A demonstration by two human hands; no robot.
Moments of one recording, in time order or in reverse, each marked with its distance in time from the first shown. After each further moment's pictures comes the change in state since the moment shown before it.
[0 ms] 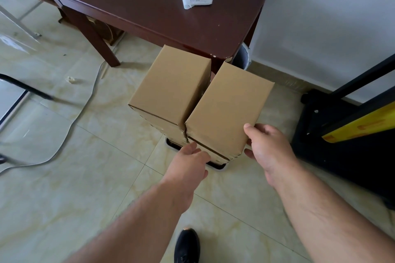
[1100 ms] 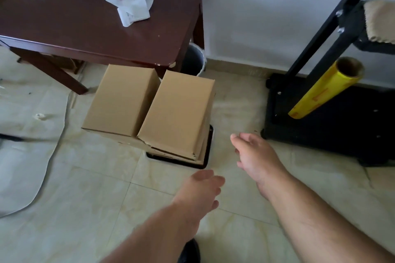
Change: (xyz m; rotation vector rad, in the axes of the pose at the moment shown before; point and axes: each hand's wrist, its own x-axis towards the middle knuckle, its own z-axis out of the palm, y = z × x) left_hand -0.046 -0.043 0.083 0.377 -0.195 -0.122; right_hand -0.020 0.042 -0.079 0.047 0.019 0.025
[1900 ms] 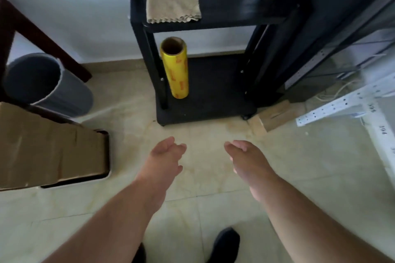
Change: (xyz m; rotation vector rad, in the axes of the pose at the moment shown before) left_hand -0.039 0.000 0.346 0.178 -0.047 0.147; right_hand -0.029 0.173 -0.374 0.145 0.206 0.223
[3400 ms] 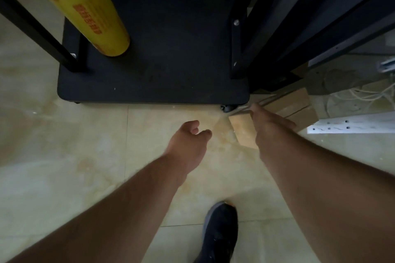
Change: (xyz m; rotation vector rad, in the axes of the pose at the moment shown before) left_hand 0.370 -0.107 0.288 0.203 -0.096 -0.030; right_hand 0.500 0.147 -0.117 -0.071 0.564 0.483
